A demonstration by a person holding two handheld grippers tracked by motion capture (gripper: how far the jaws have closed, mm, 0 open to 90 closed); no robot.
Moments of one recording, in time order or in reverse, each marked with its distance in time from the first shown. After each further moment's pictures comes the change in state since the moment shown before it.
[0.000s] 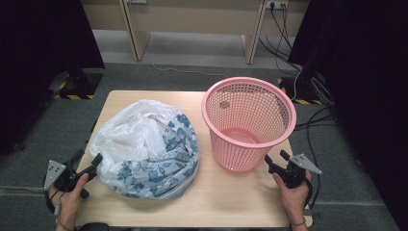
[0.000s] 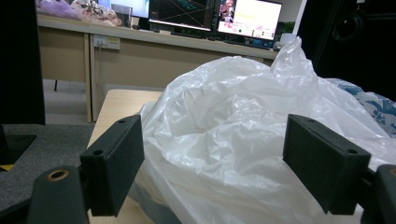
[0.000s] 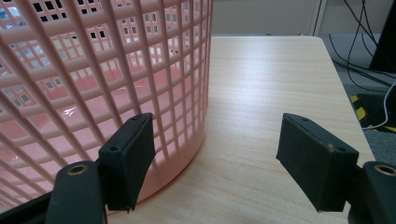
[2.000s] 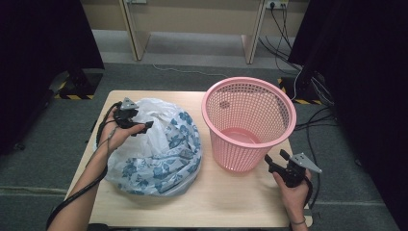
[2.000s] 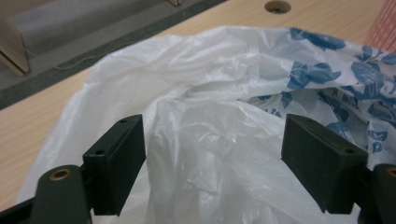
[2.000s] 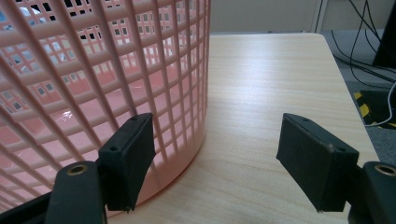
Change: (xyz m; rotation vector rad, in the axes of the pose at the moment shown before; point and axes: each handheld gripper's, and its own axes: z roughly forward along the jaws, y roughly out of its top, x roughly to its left) left arm -0.108 0.104 0.188 0.634 -0.217 0.339; right arm -0.001 0.001 0.002 0.007 0.009 0.022
